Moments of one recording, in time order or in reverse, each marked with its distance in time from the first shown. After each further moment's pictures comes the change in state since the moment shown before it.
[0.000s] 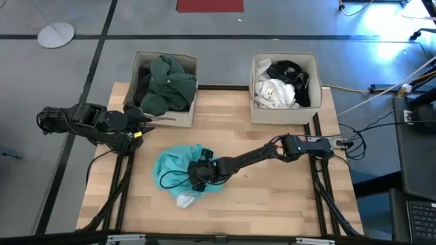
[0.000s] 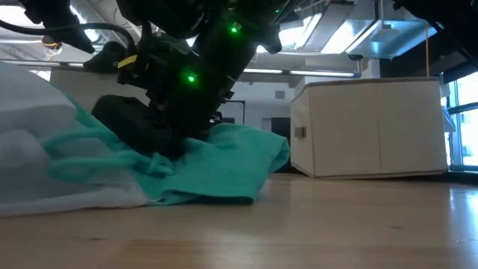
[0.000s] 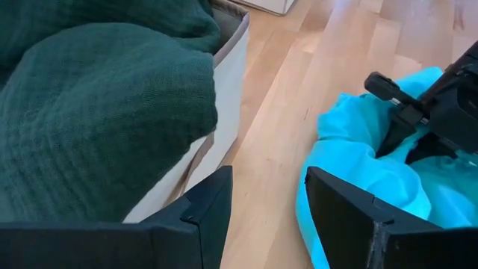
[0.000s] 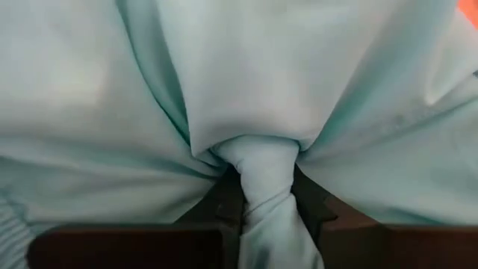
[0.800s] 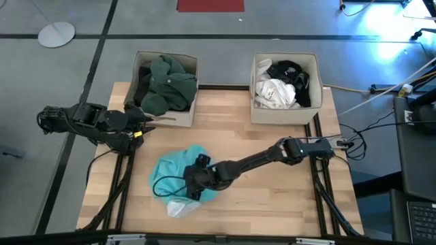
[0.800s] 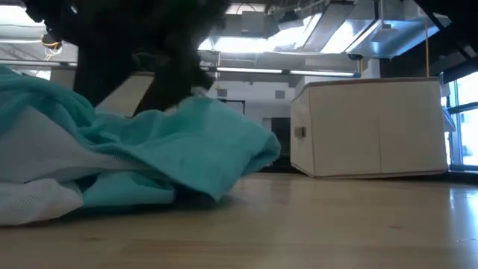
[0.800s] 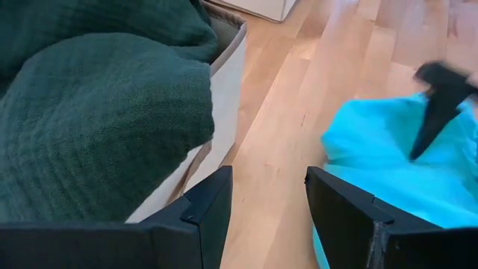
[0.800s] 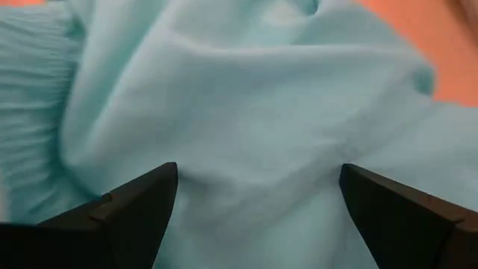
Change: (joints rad) left arm 0.000 0.000 0.000 0.020 0.000 0.004; right arm 0.067 -0.081 0.233 -0.129 0.004 0.075
